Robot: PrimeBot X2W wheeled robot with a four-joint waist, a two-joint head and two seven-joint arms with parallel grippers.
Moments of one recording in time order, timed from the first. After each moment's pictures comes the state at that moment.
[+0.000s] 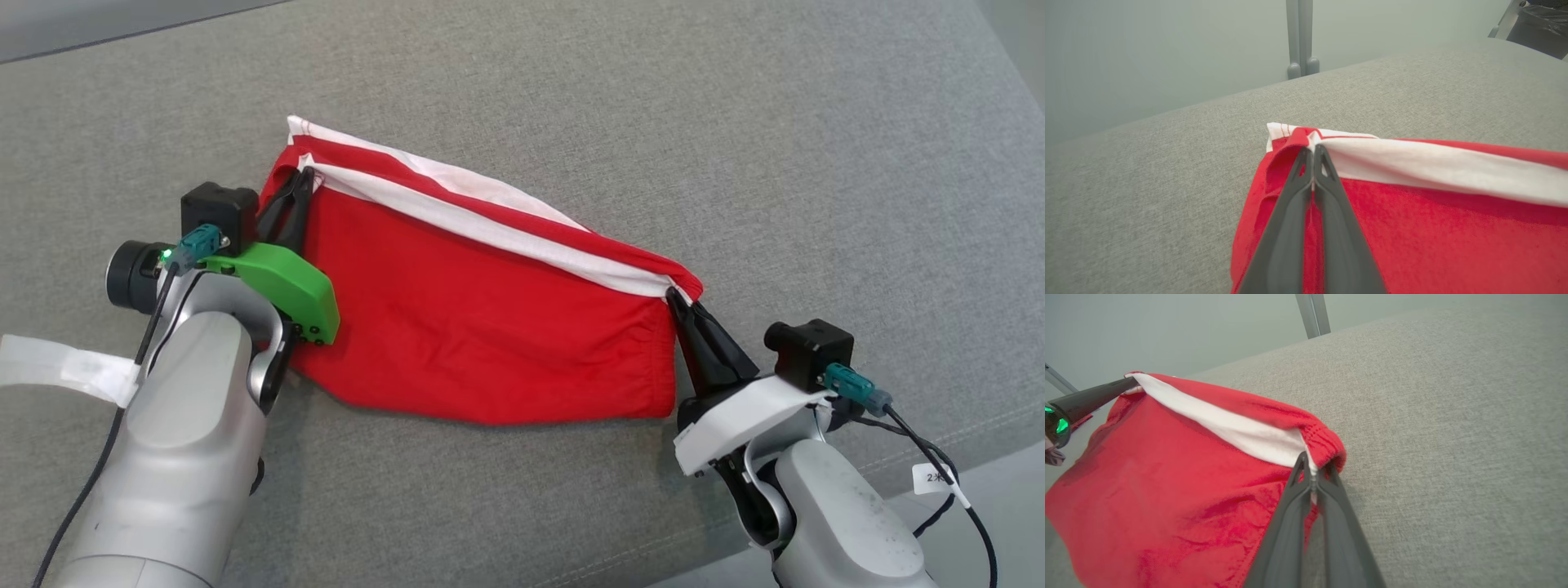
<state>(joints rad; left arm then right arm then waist) -0.75 0.17 -0.35 0.83 -0.31 -0.13 -0.21 -0.34 -0.05 0.29 0.42 0.36 0.13 -0.26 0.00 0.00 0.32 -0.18</state>
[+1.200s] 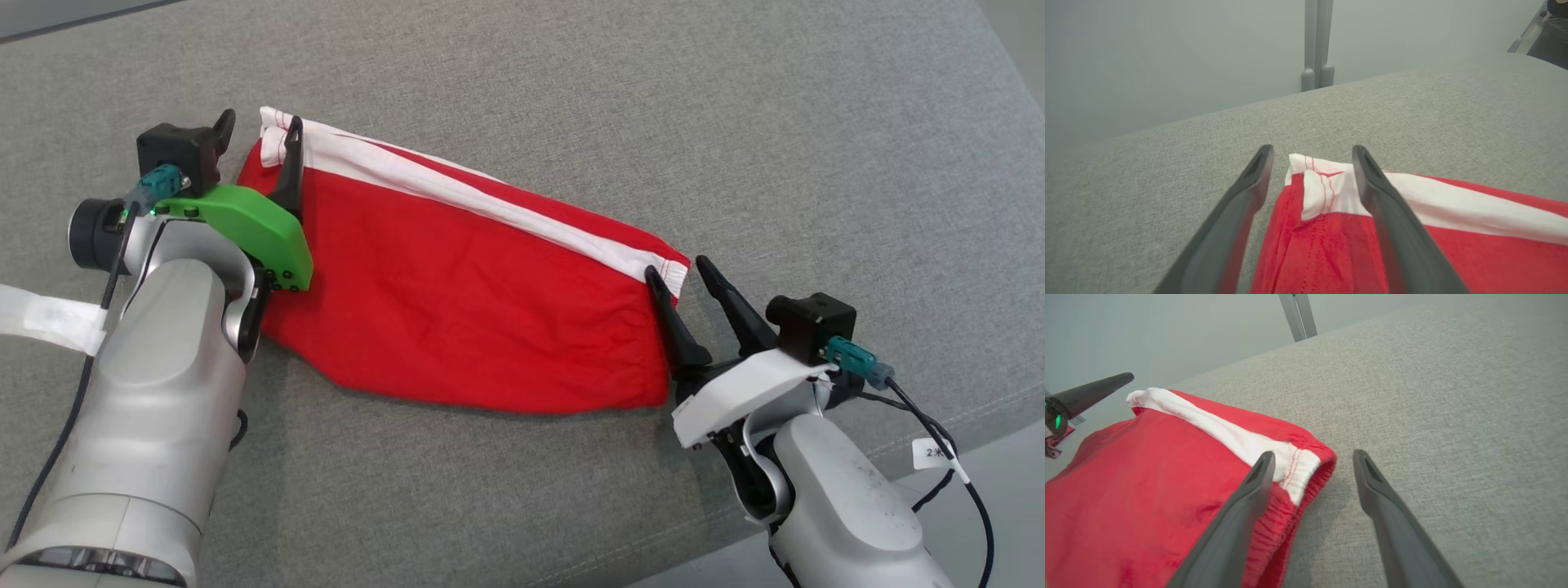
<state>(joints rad) -0.95 0.17 -0.38 1.07 -0.37 -0.12 -0.26 -0.42 -0.05 0.32 0.48 0.42 0.13 -0.26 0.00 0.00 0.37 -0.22</state>
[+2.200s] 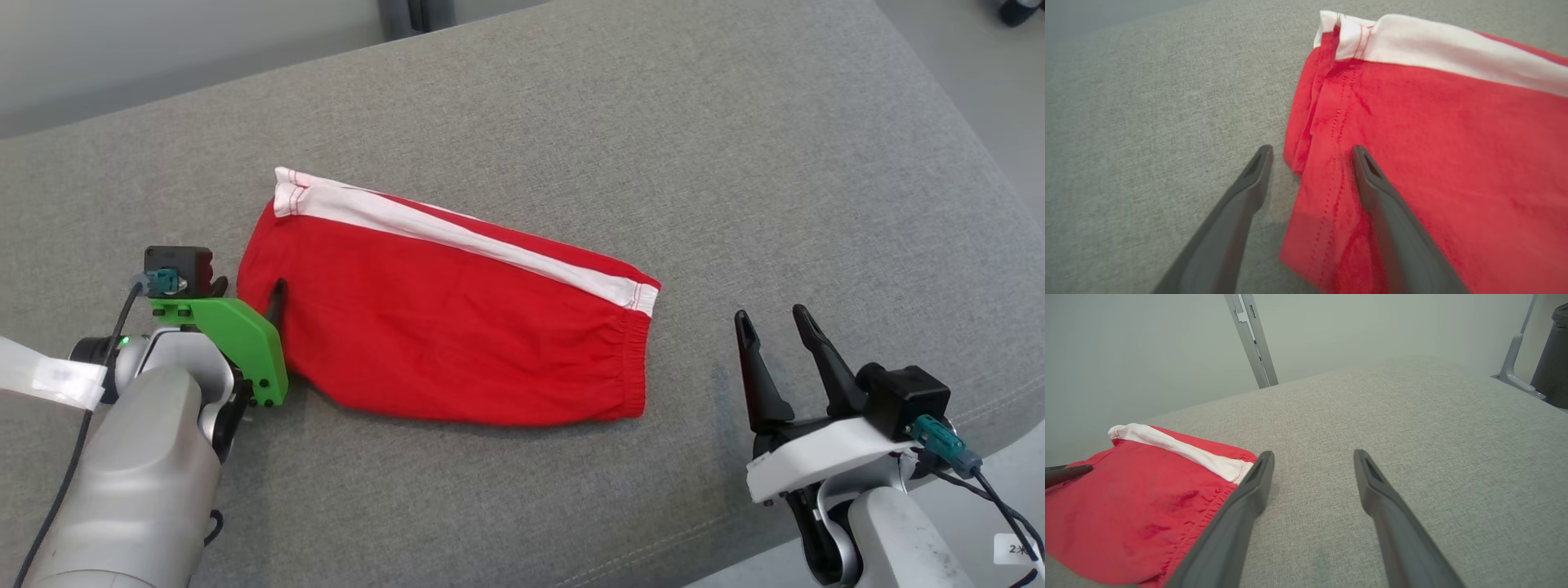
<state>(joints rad) -0.78 0.23 -0.41 1.11 -0.48 -0.13 -0.04 -0.17 -0.05 0.10 0.24 0.26 0.13 -0.25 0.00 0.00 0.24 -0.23</state>
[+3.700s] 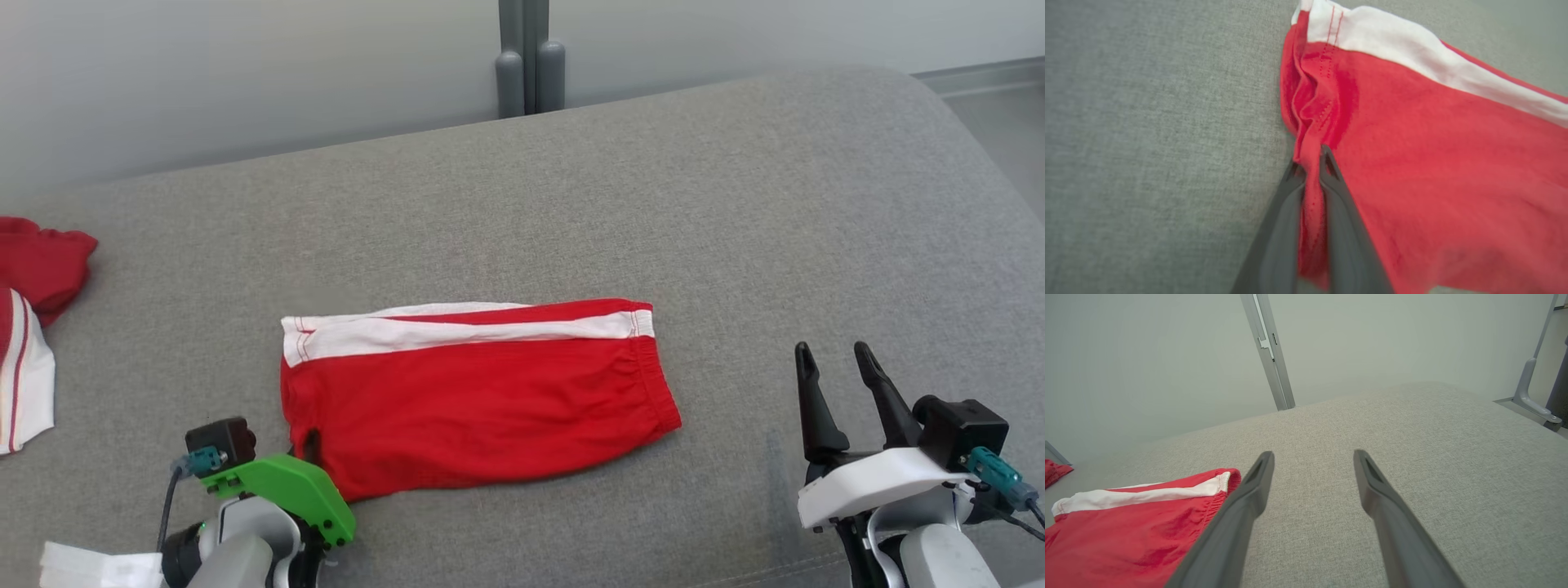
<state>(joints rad) -0.42 0.16 -0.38 0.91 -0.76 0.00 -0.10 -0.07 -0.05 -0.02 0.18 0.24 0.13 -0.20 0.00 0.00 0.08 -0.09</state>
